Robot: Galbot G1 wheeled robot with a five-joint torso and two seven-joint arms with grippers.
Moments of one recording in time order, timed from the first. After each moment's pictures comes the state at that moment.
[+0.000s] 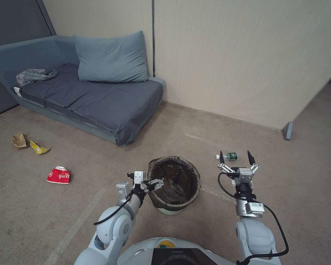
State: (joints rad) left arm 1.50 -1.38 -0.27 -2.10 -0.57 0.59 -0.09; right arm -1.58 1.59 0.75 2.03 -0.07 0.36 -0.03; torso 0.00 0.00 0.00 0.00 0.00
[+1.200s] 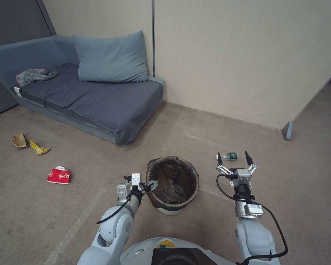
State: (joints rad) left arm 1.51 -1.42 -0.29 -2.08 -0.43 0.54 -0.17; right arm -1.60 1.59 0.75 2.00 -0.09 0.39 -0.07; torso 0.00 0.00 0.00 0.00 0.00
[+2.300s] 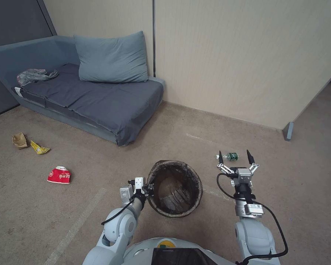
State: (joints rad) left arm 1.50 -1.44 -0.28 -1.99 -0.51 0.58 -0.15; right arm -1.60 1.59 0.75 2.00 -0.12 0.41 -0.07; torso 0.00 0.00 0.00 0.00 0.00
